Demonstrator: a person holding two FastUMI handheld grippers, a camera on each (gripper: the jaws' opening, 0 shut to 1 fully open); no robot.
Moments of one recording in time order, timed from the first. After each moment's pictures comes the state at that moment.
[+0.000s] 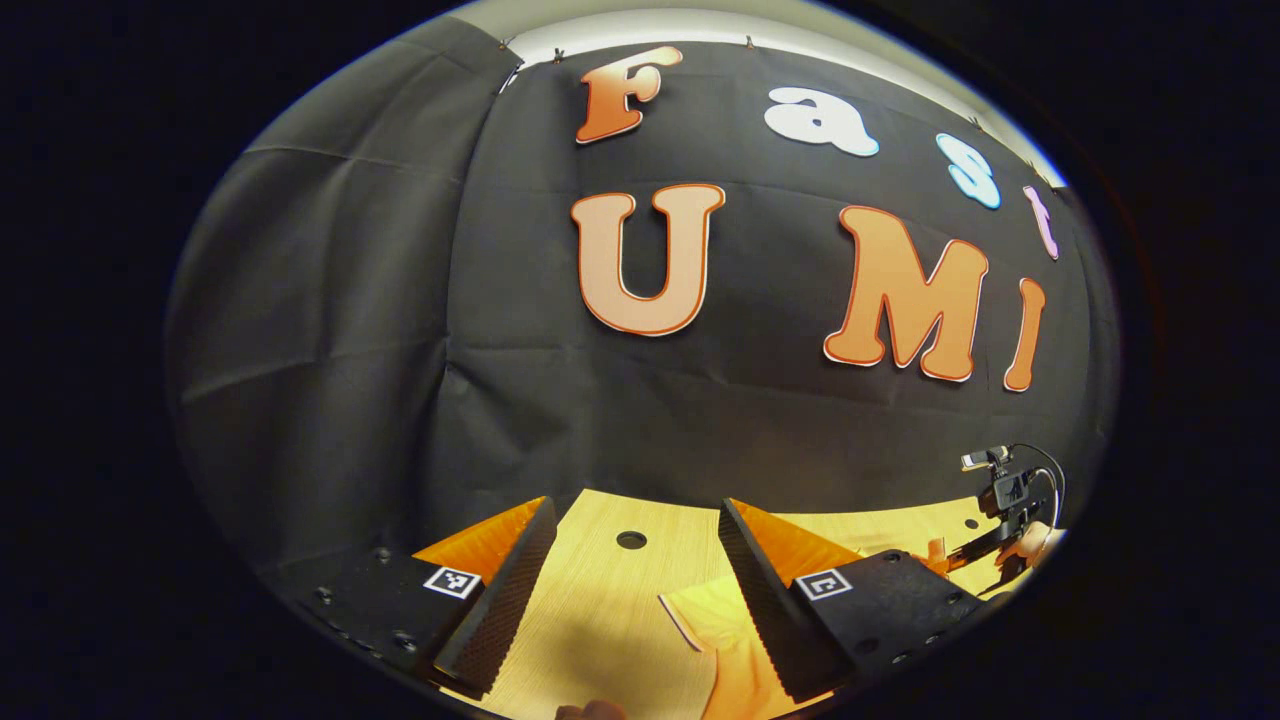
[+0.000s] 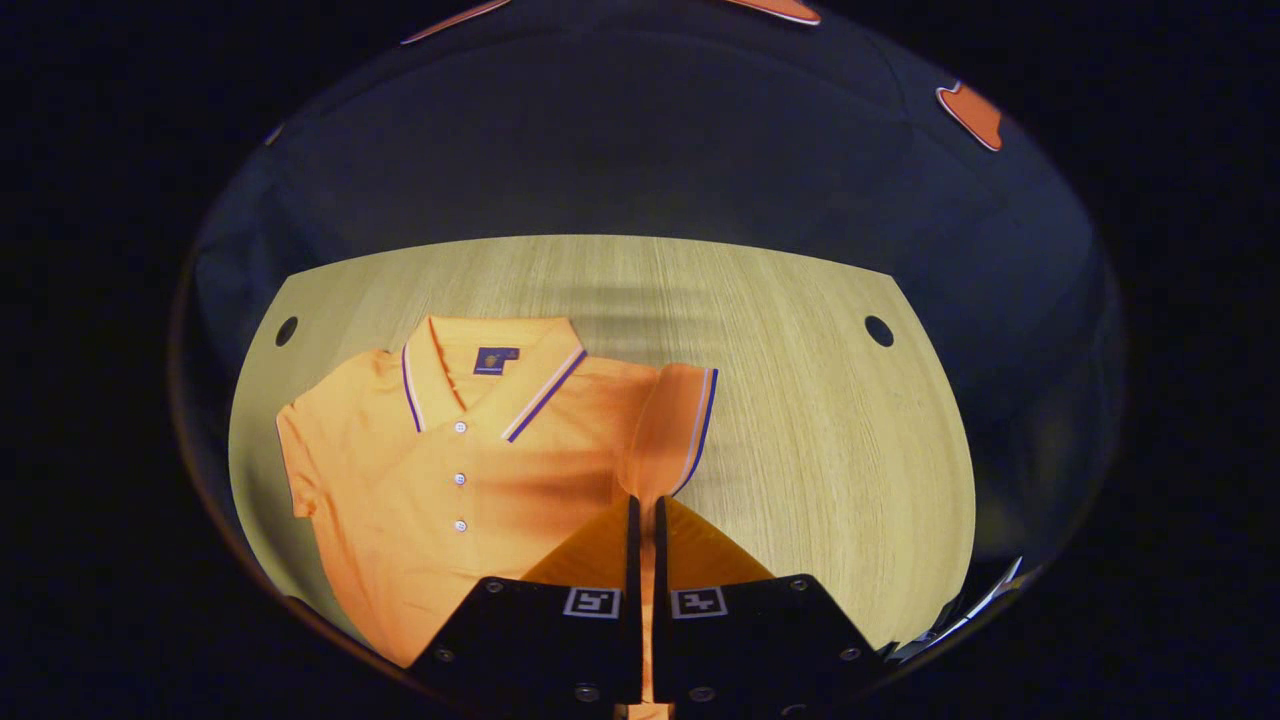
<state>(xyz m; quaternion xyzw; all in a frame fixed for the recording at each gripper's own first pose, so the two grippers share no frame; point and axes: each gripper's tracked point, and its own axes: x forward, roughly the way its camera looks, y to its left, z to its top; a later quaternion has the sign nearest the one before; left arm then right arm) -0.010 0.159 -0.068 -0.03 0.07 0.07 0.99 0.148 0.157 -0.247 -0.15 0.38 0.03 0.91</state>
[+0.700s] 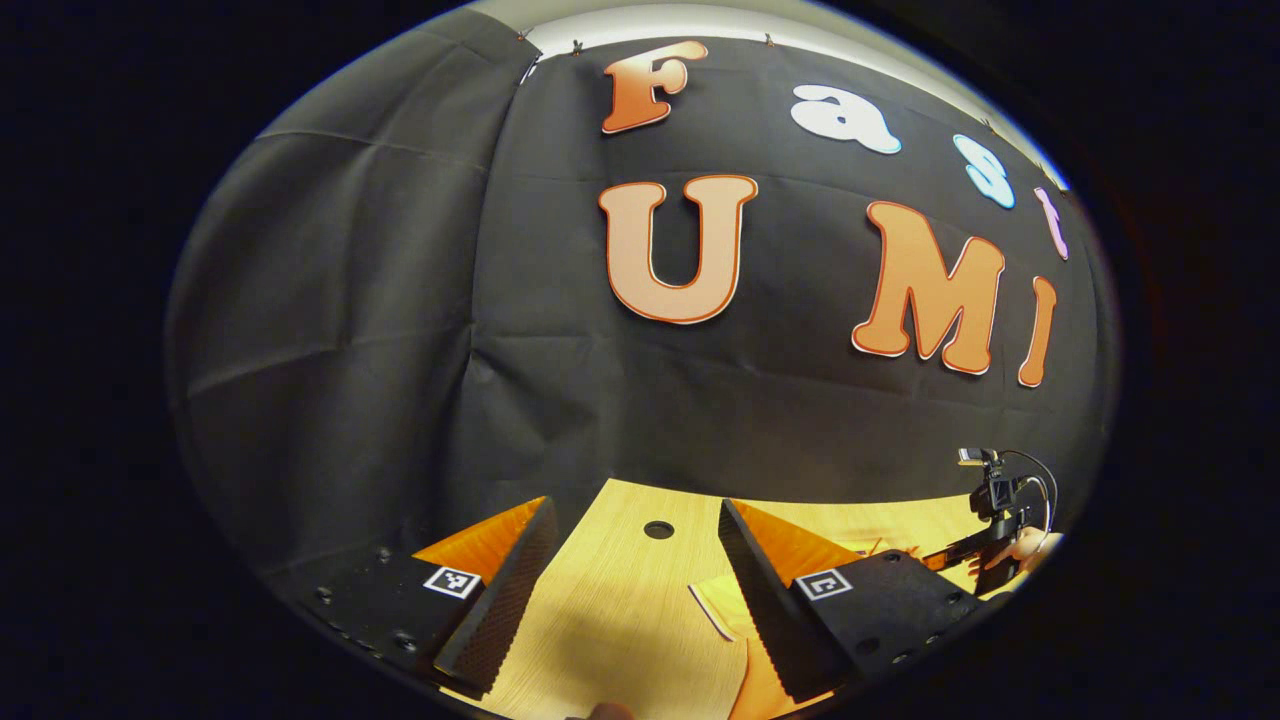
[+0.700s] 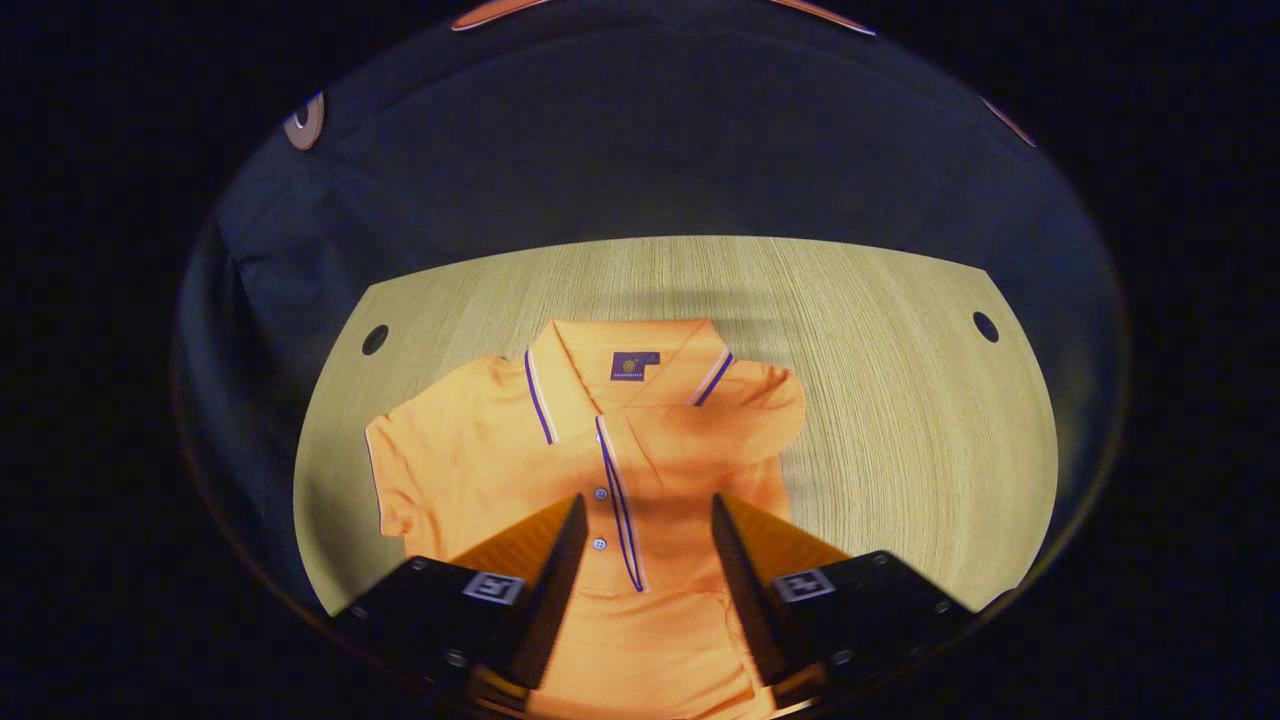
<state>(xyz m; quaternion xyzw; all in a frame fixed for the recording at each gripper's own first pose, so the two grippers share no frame) -0.015 0.190 -0.082 -0.04 0.09 0.08 0.99 0.137 0.244 -0.259 -0.08 0.38 0.13 0.91</state>
